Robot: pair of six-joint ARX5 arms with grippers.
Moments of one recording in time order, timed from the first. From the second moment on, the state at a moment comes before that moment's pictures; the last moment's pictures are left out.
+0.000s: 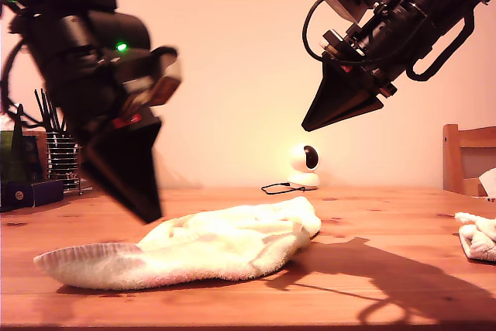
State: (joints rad) left arm -0.47 1.73 1.14 -0.77 0.40 0.39; right arm 0.36 1.57 1.07 -0.30 -0.49 -0.31
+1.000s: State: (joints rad) left arm -0.42 1.80 1.14 -0.78 0.38 0.40; right arm 0.37 1.57 1.07 -0.30 -0.54 -0.39
